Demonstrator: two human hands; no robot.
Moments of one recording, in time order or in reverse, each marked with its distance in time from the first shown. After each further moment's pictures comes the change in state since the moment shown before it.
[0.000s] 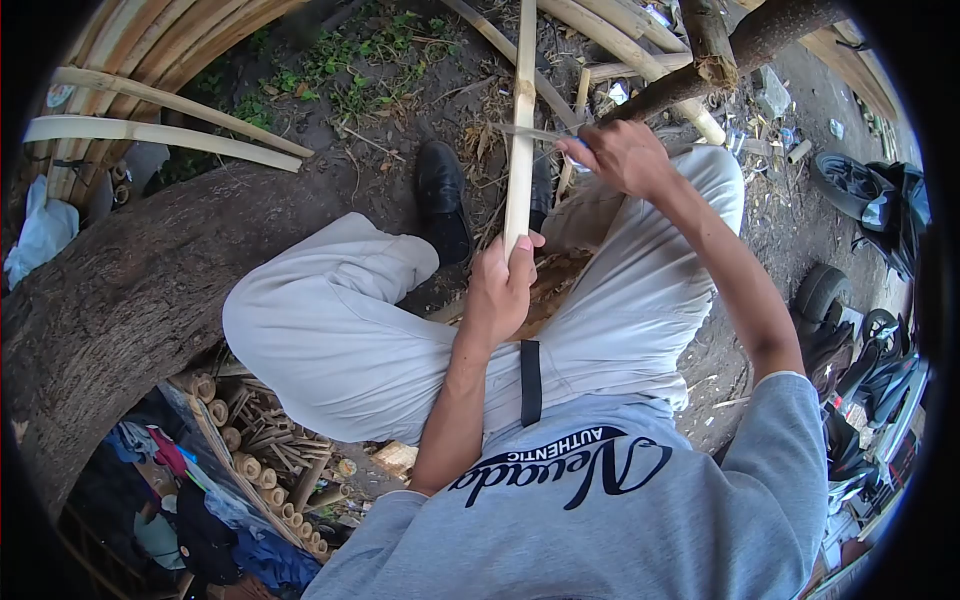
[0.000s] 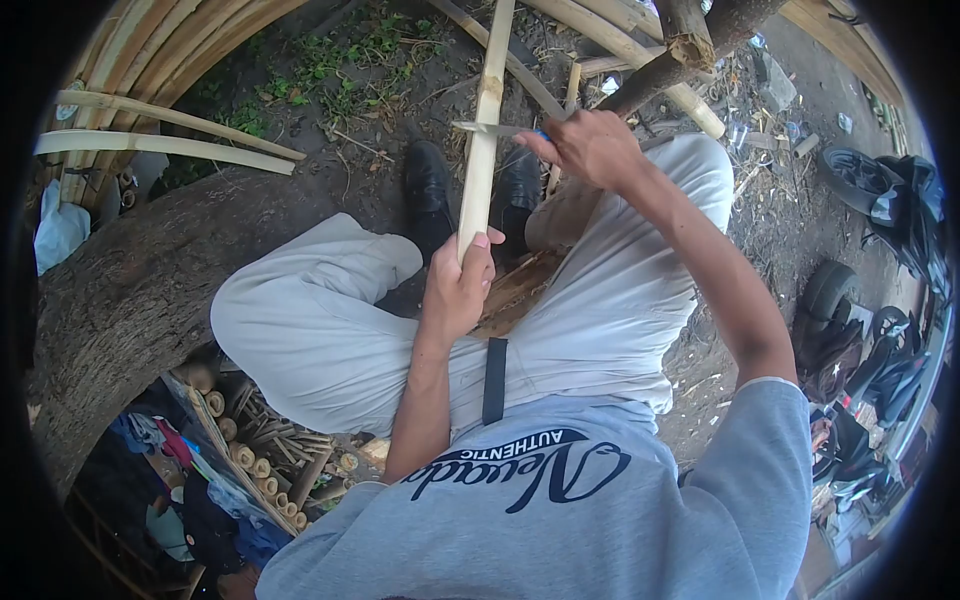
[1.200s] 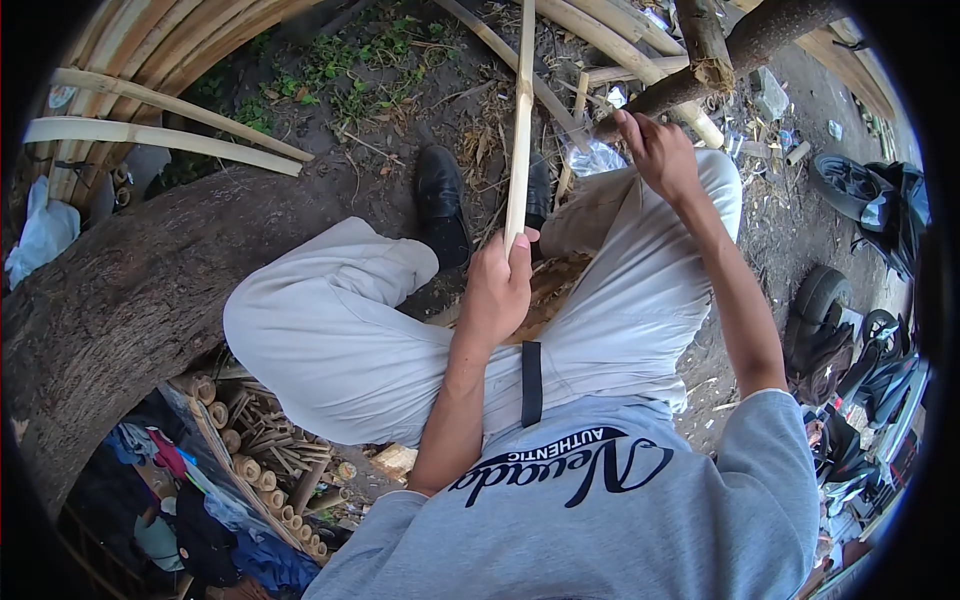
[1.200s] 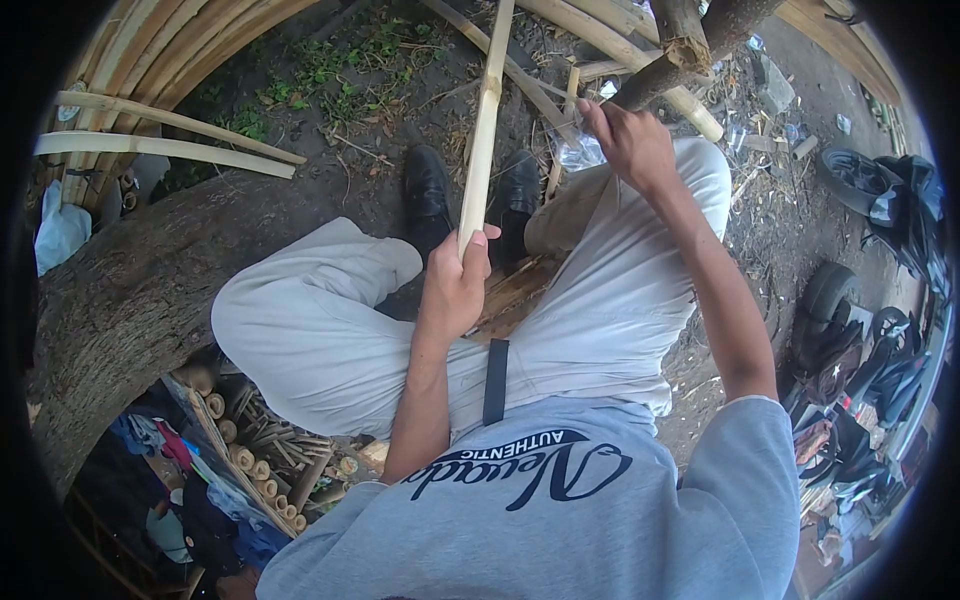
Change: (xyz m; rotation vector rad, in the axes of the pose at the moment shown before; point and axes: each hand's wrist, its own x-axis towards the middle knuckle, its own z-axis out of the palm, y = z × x) left_hand 0.004 0.024 -0.001 0.210 0.007 -0.080; right_hand -0.027 0.032 -0.007 0.103 0.099 0.386
